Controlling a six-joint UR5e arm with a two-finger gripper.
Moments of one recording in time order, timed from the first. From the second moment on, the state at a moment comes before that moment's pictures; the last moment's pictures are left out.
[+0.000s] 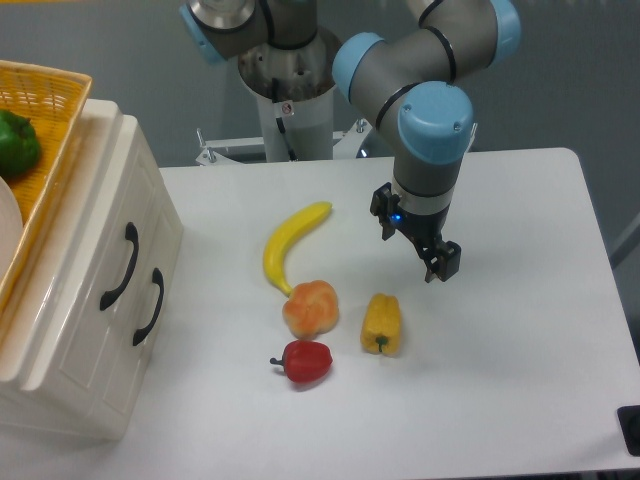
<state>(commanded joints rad) 2.58 -1.84 -1.63 -1.20 1.56 1.44</state>
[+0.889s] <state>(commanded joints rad) 2.57 -1.83 -1.64 -1.20 1.56 1.40</state>
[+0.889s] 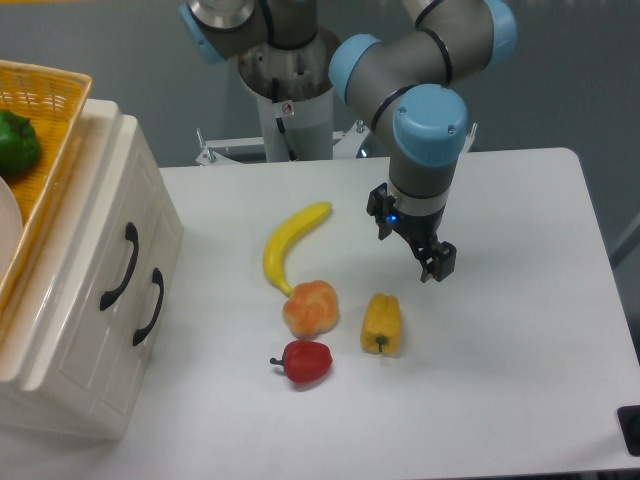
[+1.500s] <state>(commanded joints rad) 2.57 -1.82 -1.67 -1.19 1.54 1.33</state>
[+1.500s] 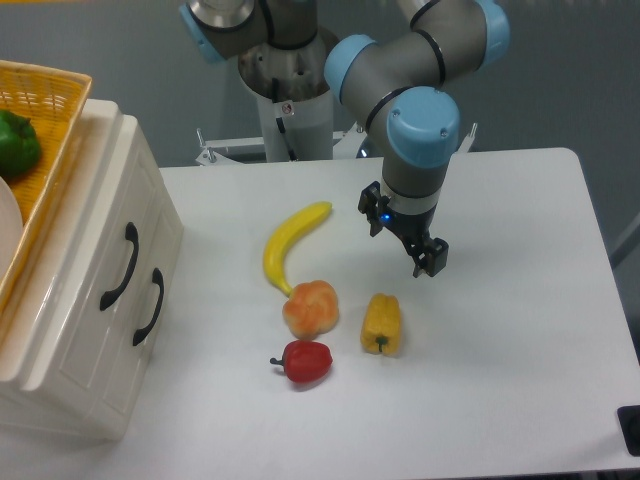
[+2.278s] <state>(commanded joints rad) 2.48 -1.78 -1.66 -1.23 1.56 0.96</state>
